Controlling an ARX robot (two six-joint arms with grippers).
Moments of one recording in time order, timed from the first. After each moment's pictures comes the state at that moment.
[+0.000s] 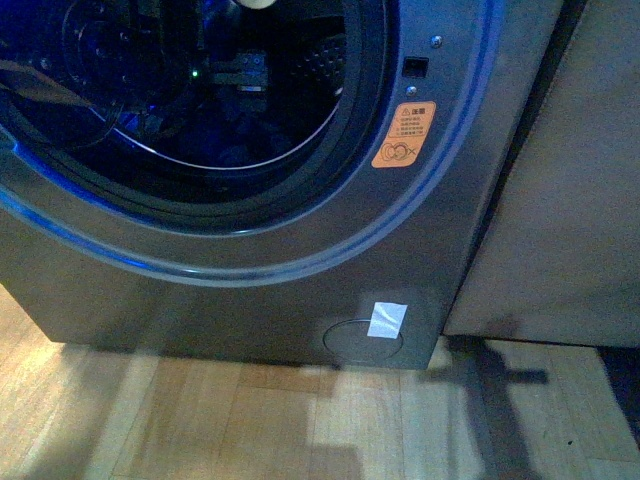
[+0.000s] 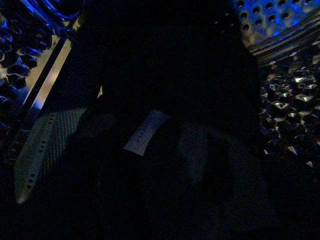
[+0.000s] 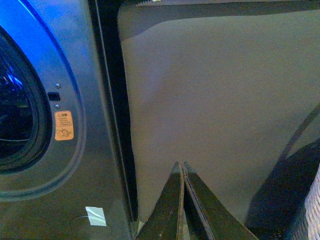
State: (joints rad) left arm -0.18 2.36 1.57 0.44 -0.18 -0.03; right arm 0.00 0.00 0.00 0.00 0.00 0.00
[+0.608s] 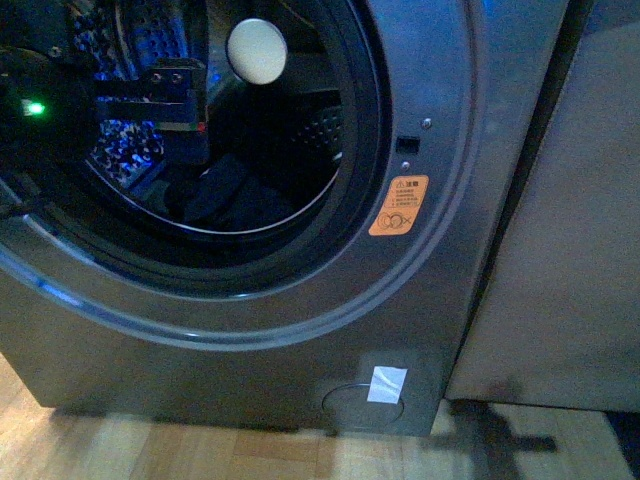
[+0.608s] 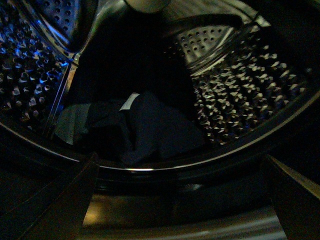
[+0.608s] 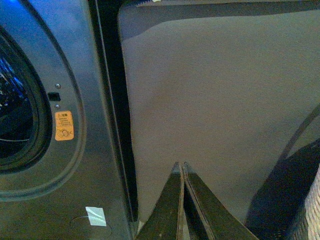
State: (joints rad) left arm -0.19 1.70 0.81 0.67 -0.04 -0.01; right arm 0.00 0.00 0.00 0.00 0.00 0.00
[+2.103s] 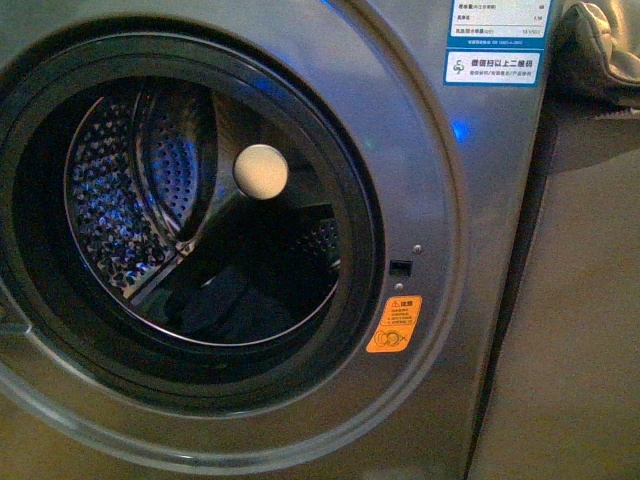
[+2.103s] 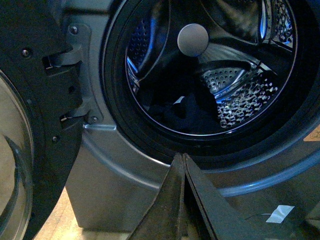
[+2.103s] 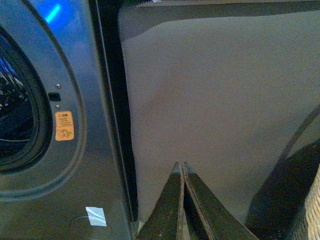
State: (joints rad) left arm 0.00 0.43 0.02 0.44 0.00 -0.01; right arm 0.00 0.00 0.00 0.00 0.00 0.00
